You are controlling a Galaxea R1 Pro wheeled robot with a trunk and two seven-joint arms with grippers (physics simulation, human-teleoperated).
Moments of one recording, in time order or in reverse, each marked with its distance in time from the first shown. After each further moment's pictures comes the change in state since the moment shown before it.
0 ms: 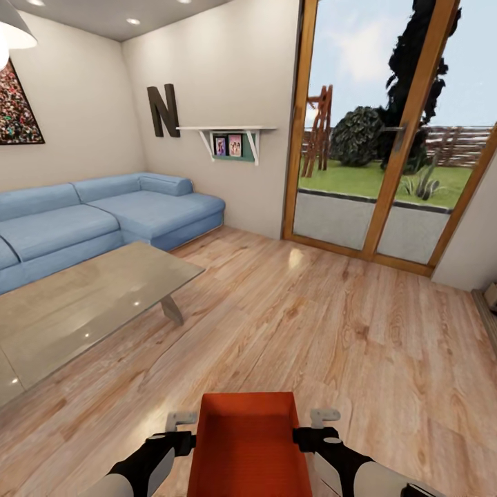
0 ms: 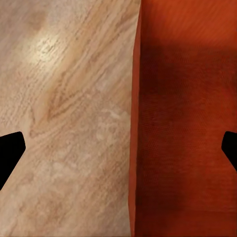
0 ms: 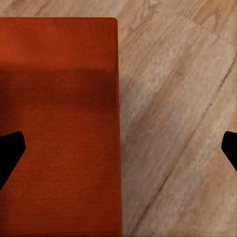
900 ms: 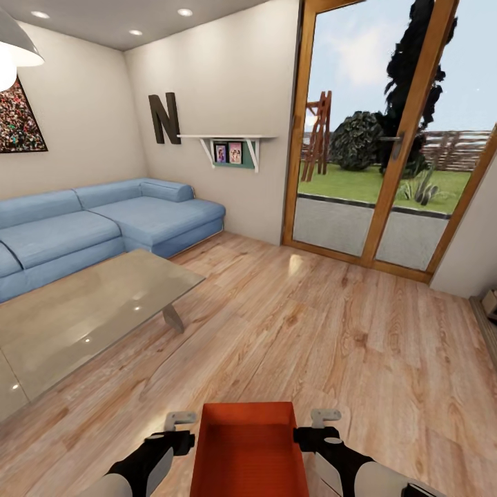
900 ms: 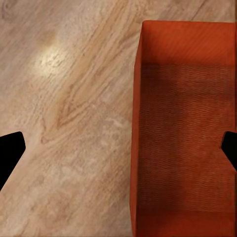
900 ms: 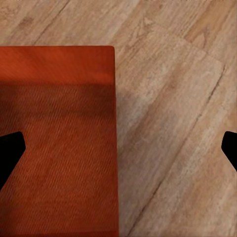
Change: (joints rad) left arm 0.000 0.005 0.001 -0.002 -0.001 -0.003 0.001; right arm 0.000 -0.003 0.000 0.002 -0.001 -0.008 0.000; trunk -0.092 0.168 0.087
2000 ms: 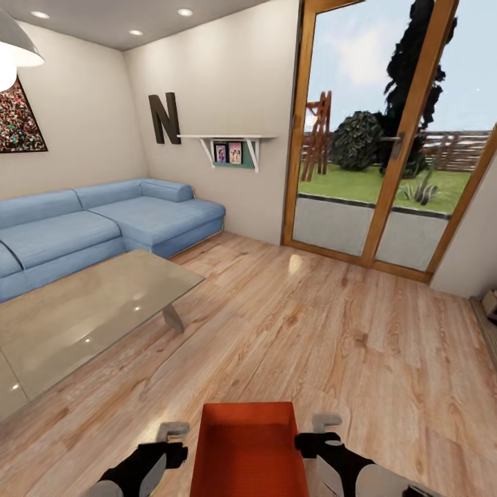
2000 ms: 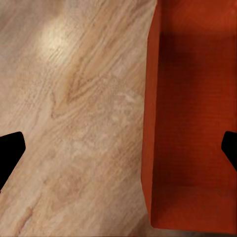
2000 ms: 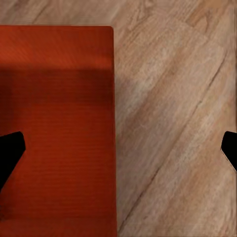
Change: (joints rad) left arm 0.020 0.025 0.006 0.002 -0.001 0.072 0.000; right arm 0.007 0.000 0.005 0.006 -0.003 0.043 0.005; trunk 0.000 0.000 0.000
